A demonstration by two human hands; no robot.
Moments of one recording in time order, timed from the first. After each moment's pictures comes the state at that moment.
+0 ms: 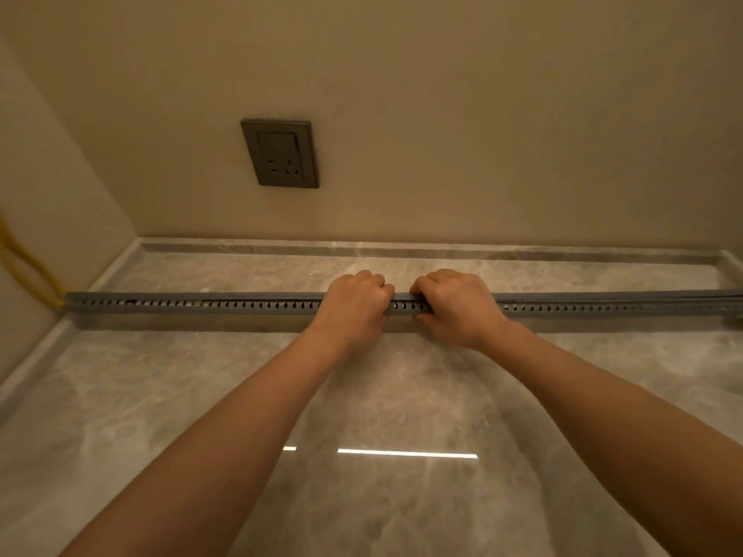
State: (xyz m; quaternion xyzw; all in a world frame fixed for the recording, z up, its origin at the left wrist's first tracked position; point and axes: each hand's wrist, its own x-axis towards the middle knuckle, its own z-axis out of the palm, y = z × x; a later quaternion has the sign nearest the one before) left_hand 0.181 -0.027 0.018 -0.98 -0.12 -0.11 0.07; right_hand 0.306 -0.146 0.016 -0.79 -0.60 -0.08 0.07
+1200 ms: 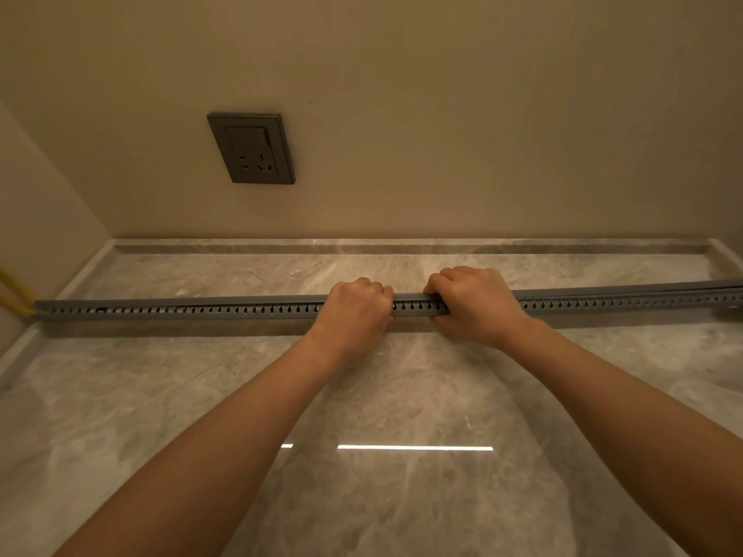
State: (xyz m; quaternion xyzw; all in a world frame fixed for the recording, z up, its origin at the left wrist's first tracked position) left_hand 0.201 -0.044 0.007 -0.98 -0.10 -0.12 0.12; right_hand 0.340 -0.173 0.010 -0.78 -0.61 -0.13 0.06
